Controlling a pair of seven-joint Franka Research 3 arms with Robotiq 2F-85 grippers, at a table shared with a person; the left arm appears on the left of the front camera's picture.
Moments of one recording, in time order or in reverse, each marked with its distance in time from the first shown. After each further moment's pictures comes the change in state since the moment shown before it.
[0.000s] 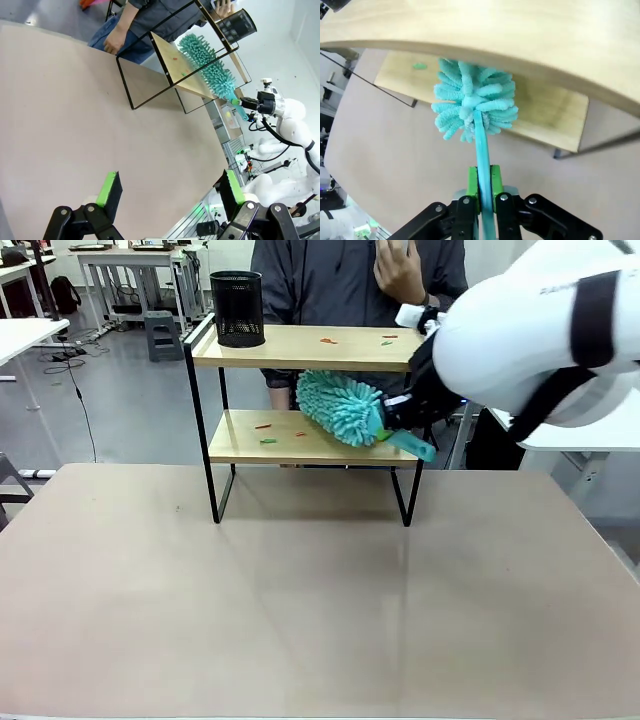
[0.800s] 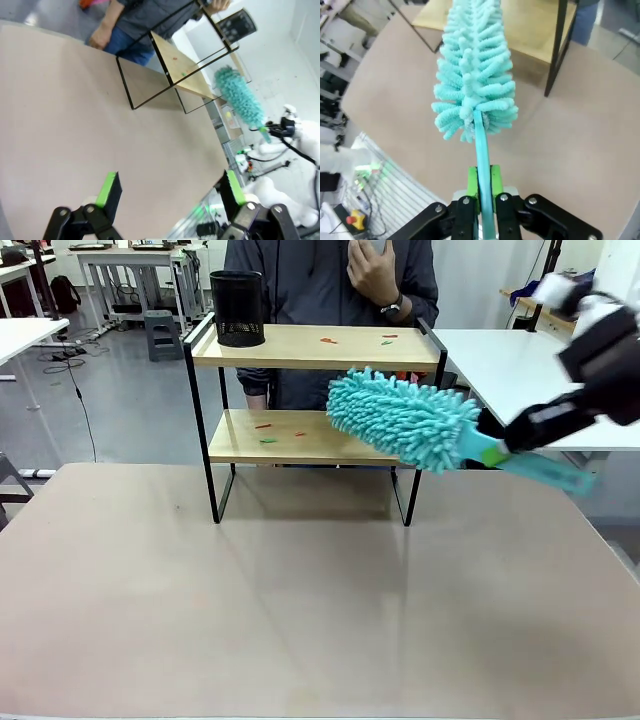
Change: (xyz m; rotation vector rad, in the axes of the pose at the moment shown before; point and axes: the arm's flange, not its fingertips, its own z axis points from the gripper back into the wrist) left arm 0.000 0.000 0.000 0.001 0.000 0.000; right arm -0.096 -0.022 0.143 0.072 0.048 0.104
